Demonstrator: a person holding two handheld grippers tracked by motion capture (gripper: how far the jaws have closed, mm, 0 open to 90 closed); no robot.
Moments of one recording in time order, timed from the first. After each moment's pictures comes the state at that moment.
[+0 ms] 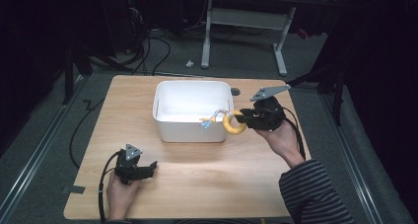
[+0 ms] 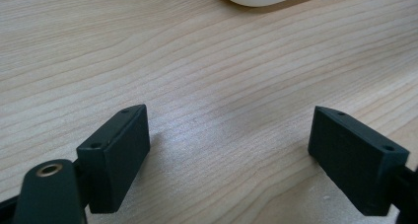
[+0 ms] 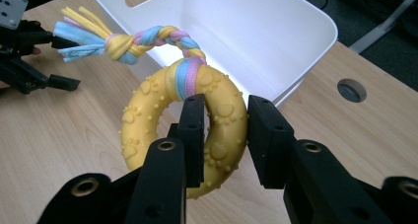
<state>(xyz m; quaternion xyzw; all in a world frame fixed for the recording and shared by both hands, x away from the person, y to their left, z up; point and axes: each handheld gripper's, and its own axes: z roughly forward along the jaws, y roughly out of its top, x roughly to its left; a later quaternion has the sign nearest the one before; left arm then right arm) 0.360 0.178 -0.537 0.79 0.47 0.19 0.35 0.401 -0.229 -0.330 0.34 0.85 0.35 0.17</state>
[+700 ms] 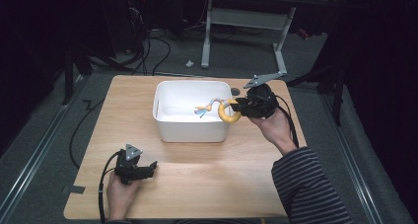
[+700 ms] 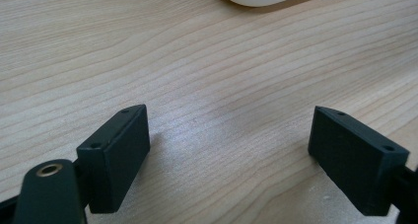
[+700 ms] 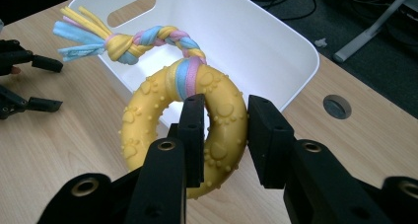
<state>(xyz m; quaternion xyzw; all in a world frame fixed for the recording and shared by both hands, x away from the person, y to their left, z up) 0.360 0.178 -0.537 0.79 0.47 0.19 0.35 0.429 -0.214 -0.320 0.35 0.85 0.35 0.19</state>
